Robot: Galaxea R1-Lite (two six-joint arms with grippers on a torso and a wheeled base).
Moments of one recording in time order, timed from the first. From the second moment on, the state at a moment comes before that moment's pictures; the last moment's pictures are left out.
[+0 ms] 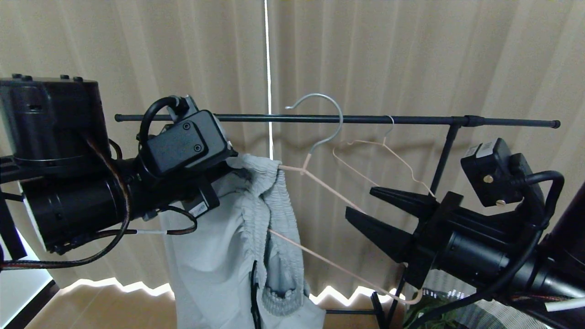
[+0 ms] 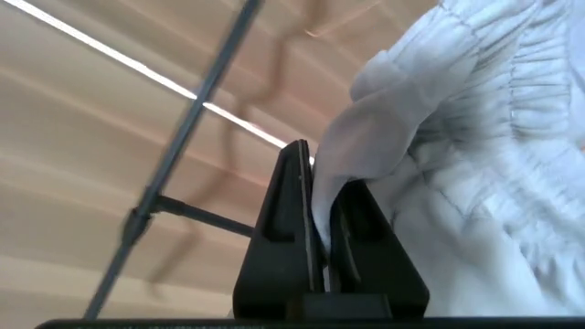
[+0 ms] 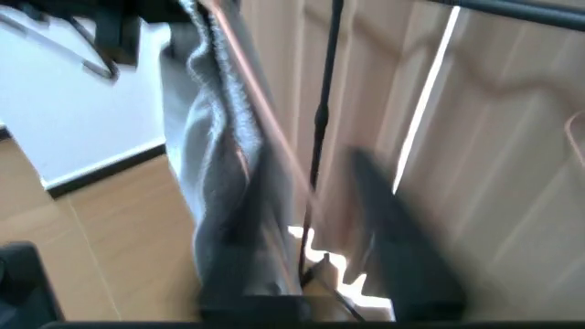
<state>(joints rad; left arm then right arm) -0.54 1.47 -0.88 -0.39 -0.05 0.87 0.80 1.46 -0.53 -0.86 -0.05 0.06</state>
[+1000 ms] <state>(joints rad) -0.55 1.43 -0.83 -0.38 0.40 0.32 0.78 1.54 -0.44 -0.89 -0.05 -0.01</state>
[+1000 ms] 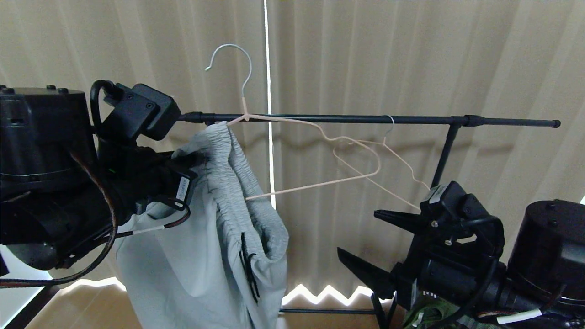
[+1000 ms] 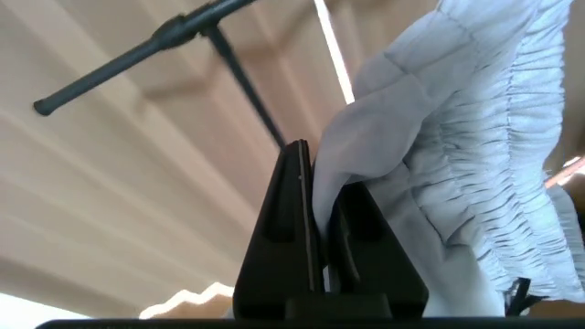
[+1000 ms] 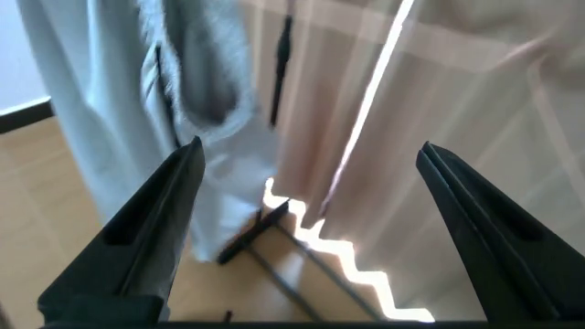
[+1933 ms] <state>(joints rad) -0.72 1.38 -0.87 -0.39 0.39 0.30 0.83 1.76 -0.50 -1.03 -0.06 -0.01</state>
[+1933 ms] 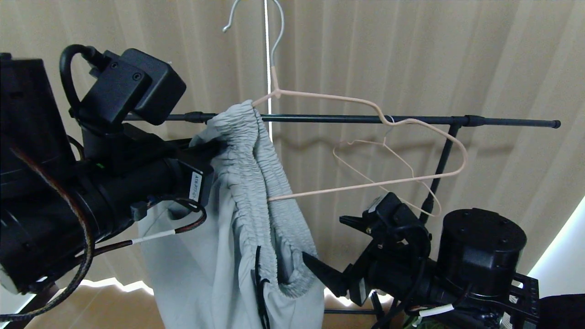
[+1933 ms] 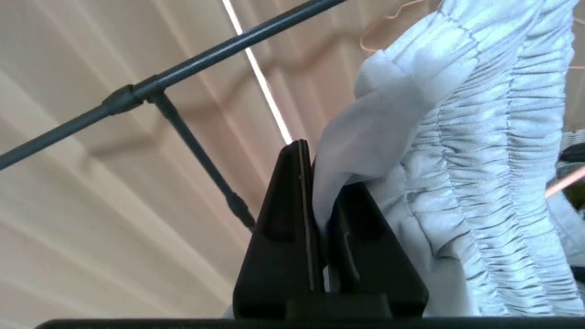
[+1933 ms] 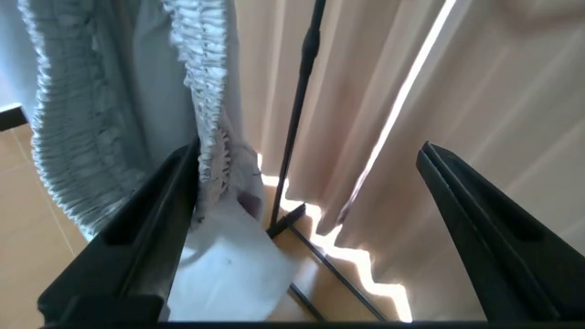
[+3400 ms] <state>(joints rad) -0.45 1.35 -0.72 -0.50 0.39 0.64 0.54 1.66 -0.44 -1.09 -0.09 -0.01</state>
